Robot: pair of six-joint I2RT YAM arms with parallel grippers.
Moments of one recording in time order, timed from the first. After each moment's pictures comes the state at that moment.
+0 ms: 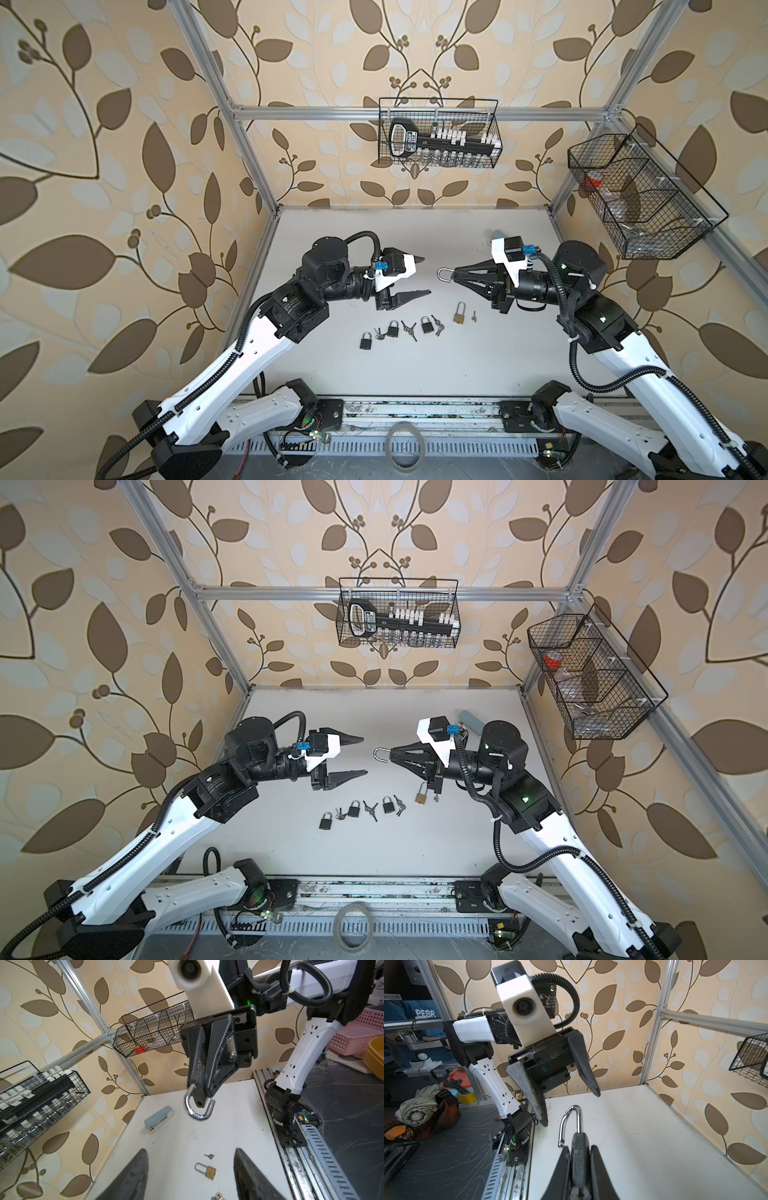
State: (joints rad) left arm -0.69 0.99 1.17 -0.31 0.62 0.37; right arm 0.50 0.90 1.07 -0.24 -0.77 -0.10
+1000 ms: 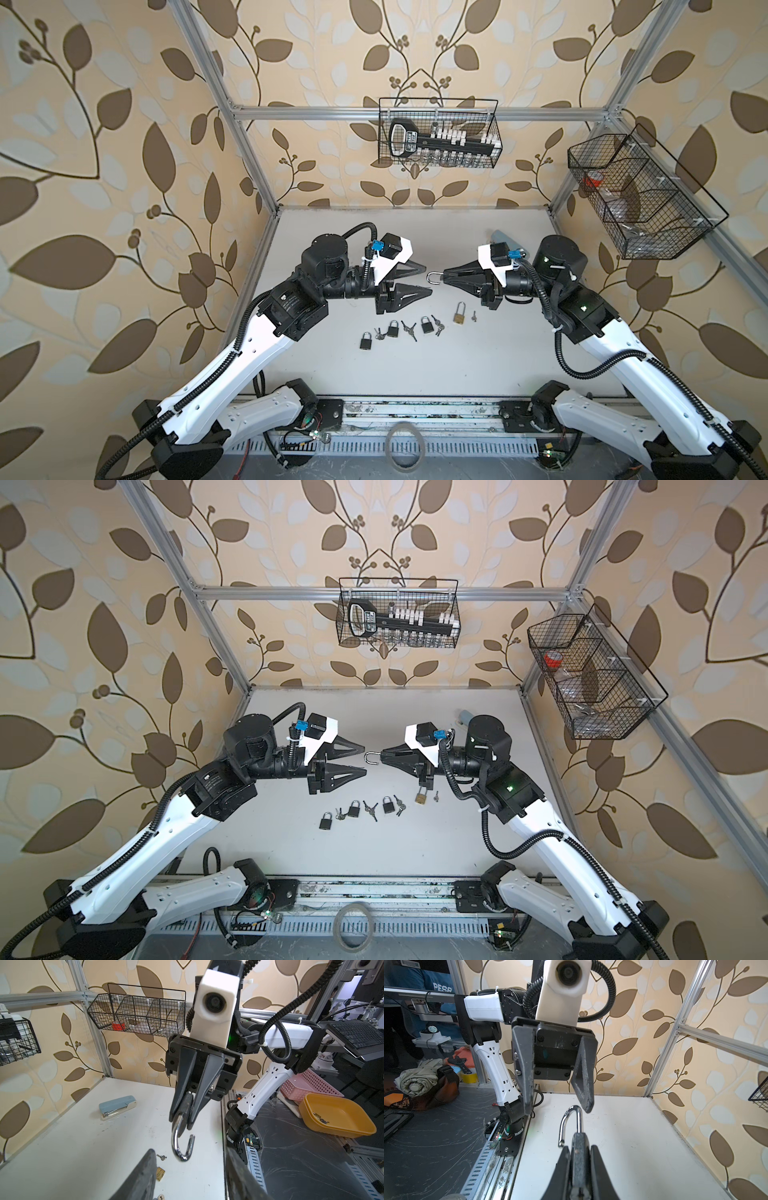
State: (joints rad) left arm -0.69 1.01 1.20 -0.34 0.73 0.05; right arm 0.53 0.98 1.07 -0.17 -0.86 -0.23
